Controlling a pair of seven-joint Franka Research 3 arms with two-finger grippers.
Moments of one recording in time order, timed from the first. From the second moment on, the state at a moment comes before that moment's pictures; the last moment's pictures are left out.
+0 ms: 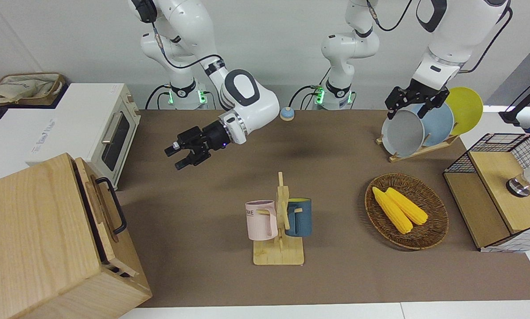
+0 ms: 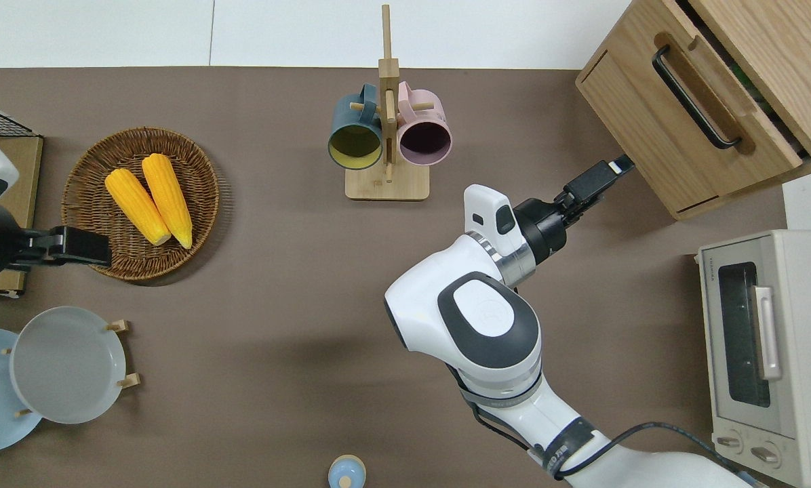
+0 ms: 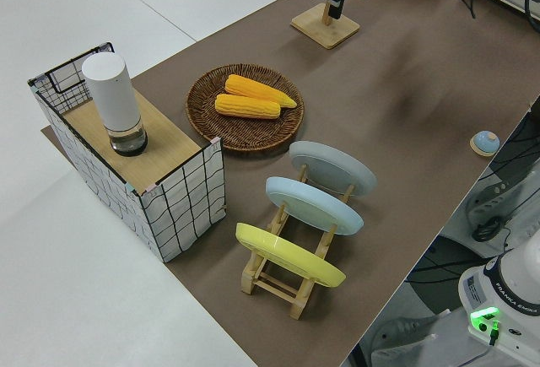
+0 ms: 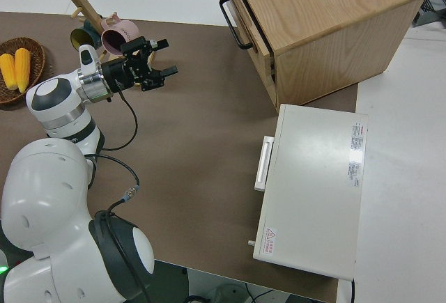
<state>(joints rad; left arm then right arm) 0.06 -0.02 -0.08 -1.60 -0.02 1.57 -0.04 0.14 0.34 0.49 -1.82 -1.59 1.49 0.42</state>
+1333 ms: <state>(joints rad) 0.06 -0.02 -0.08 -1.60 -0.02 1.57 -0.04 0.02 0.35 0.45 -1.82 -1.68 1.62 0.43</state>
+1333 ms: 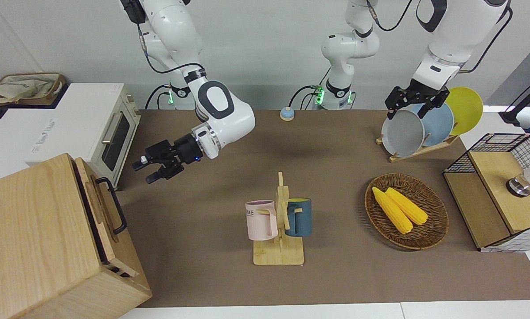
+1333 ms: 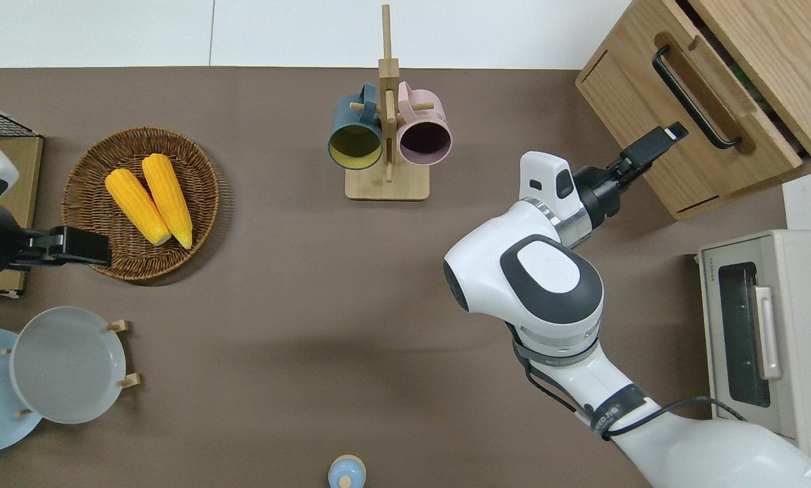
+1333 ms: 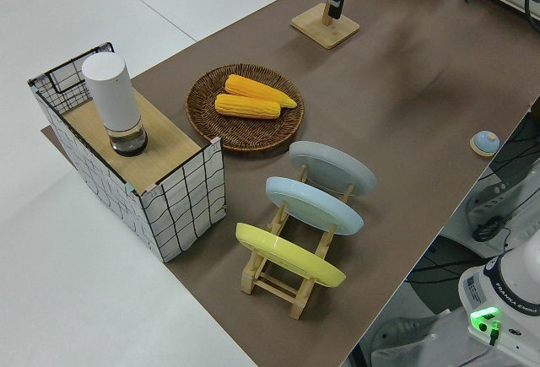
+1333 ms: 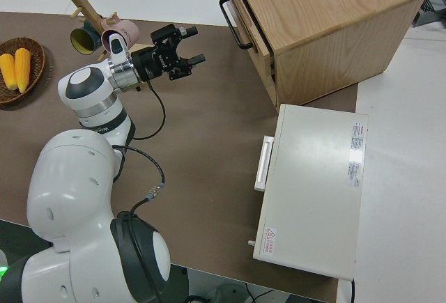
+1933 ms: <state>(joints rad) 0.06 -0.02 -0.08 -1.60 -0.02 1.57 -0.04 -0.04 0.35 0.45 -1.82 -1.73 1.68 0.43</state>
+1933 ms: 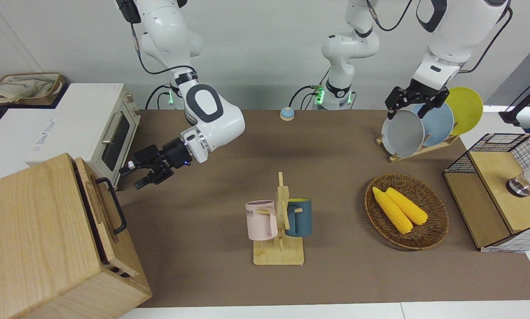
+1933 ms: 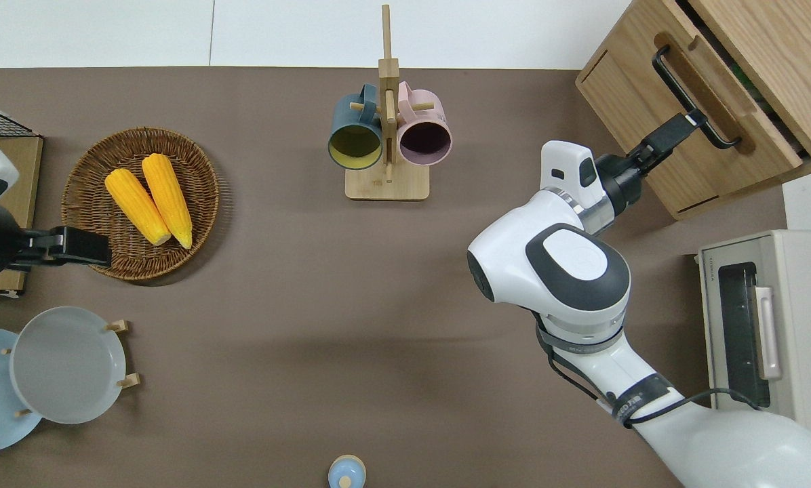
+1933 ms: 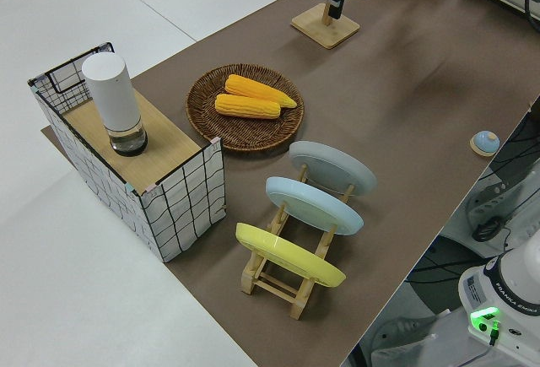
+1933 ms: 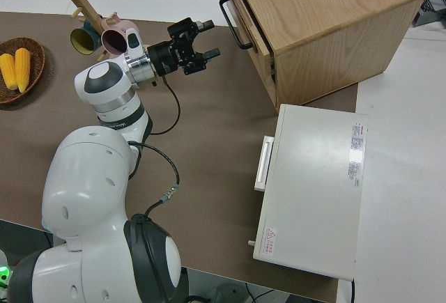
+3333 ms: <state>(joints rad) 0.06 -0.02 -0.08 -1.60 -0.02 1.57 -0.04 -0.12 0.37 0.38 -1.82 -1.89 1.91 0.56</state>
